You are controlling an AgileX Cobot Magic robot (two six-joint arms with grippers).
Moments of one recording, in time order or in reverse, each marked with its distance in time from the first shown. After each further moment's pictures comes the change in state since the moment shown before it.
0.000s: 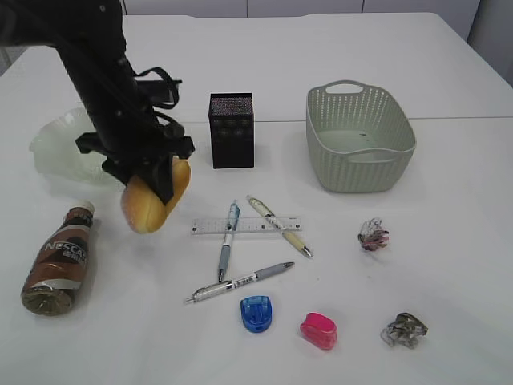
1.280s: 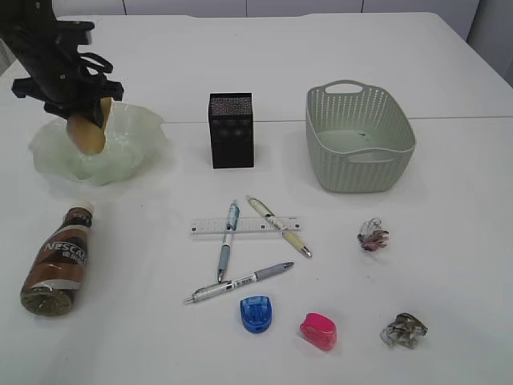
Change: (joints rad) left arm 0.246 0.149 -0.246 0.279 -0.330 -0.158; right arm 0.000 0.000 0.000 -0.002 0.152 0.020
